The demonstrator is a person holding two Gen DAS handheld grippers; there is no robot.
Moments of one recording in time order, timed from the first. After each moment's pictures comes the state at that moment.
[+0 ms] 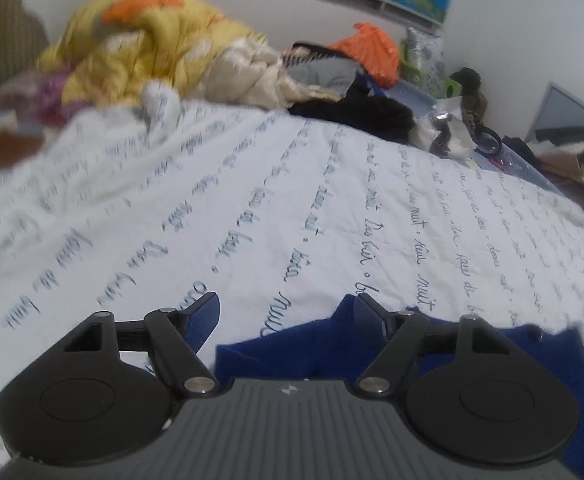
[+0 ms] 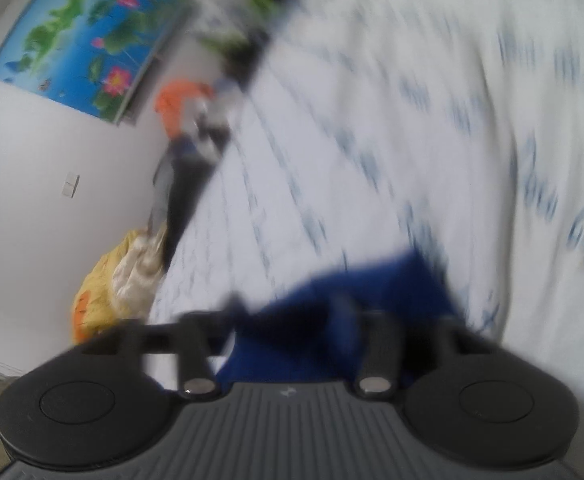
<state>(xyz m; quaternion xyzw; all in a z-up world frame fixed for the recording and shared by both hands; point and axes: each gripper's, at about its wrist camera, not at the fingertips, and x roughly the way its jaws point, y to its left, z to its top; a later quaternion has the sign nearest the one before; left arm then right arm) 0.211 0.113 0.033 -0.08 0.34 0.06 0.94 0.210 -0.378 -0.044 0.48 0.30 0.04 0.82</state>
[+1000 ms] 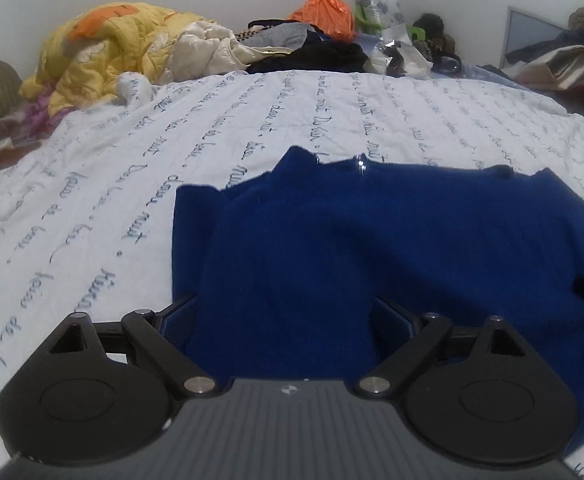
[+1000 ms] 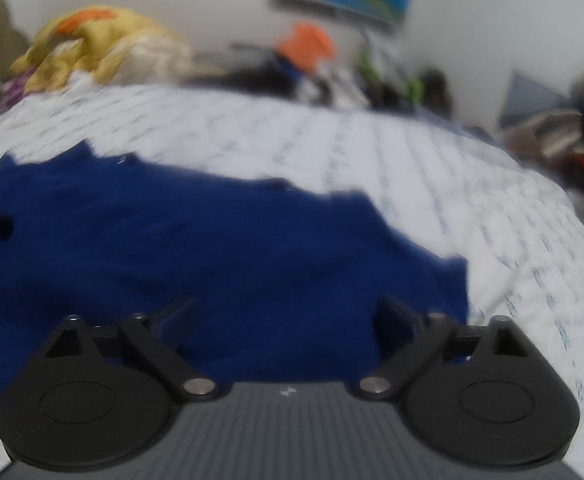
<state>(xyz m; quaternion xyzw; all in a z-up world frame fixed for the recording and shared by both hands) 0.117 0.043 -0.032 0.02 0.36 0.04 0.93 0.111 -0.216 -0.028 -0.07 0.30 0.05 0.95</state>
